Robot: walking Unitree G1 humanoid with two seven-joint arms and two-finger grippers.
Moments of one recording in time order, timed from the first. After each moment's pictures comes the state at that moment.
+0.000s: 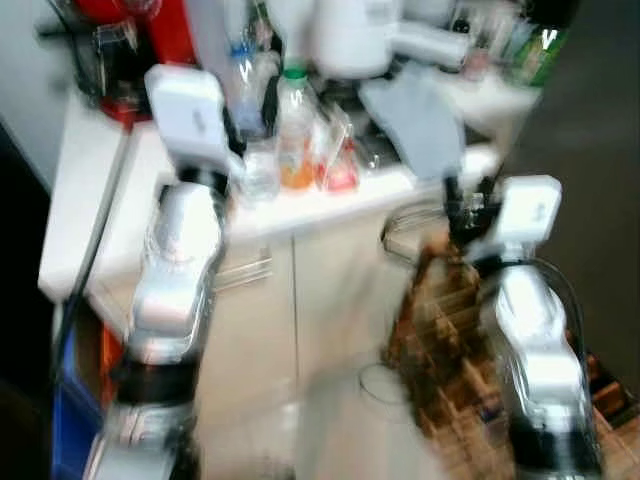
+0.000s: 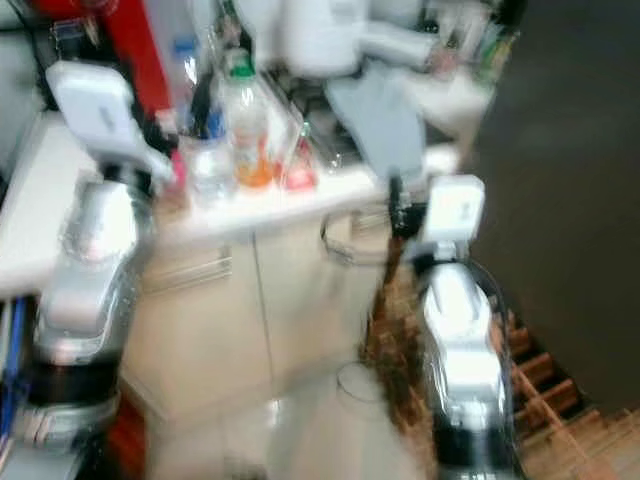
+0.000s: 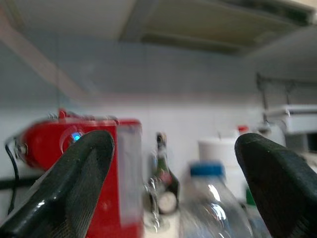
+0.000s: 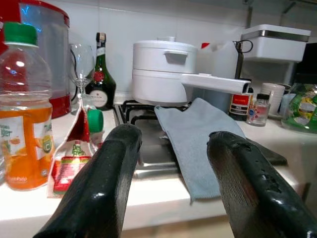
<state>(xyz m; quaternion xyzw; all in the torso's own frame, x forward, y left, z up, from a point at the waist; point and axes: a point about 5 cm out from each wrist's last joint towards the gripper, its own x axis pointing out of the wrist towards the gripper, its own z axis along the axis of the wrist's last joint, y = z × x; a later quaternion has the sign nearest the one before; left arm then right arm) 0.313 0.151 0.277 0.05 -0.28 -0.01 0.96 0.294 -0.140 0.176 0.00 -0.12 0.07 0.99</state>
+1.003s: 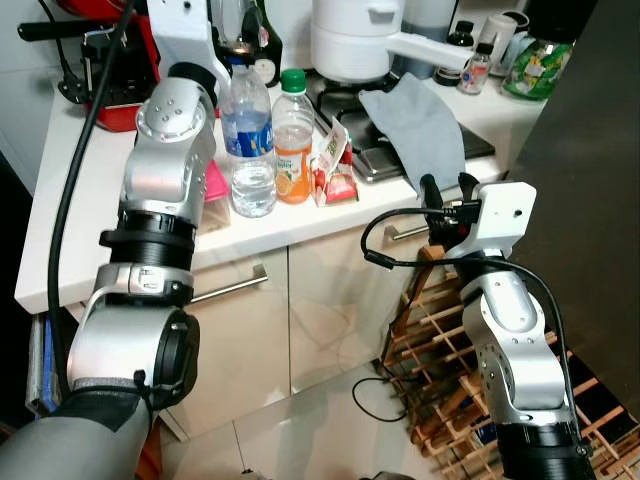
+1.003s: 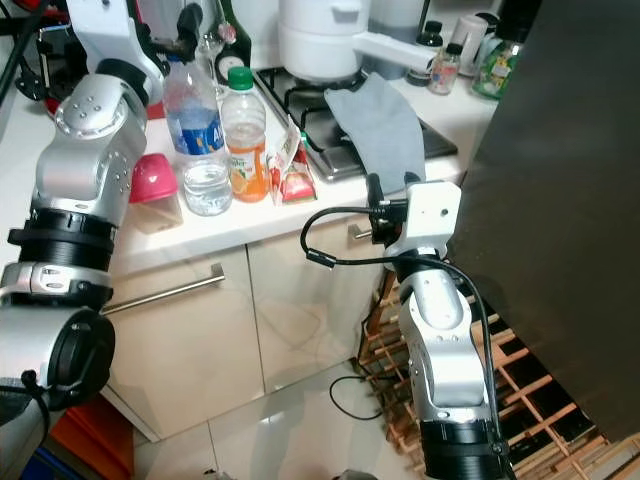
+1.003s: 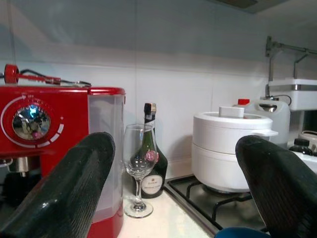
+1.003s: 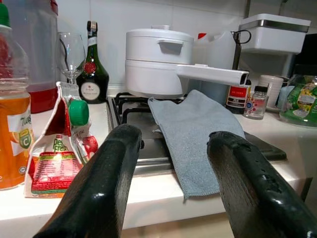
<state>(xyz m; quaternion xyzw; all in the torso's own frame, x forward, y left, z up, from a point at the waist) 0.398 0.155 0.313 0.01 -0.18 -0.02 0.98 0.294 -0.142 0.172 0.01 -0.11 0.06 0.99</state>
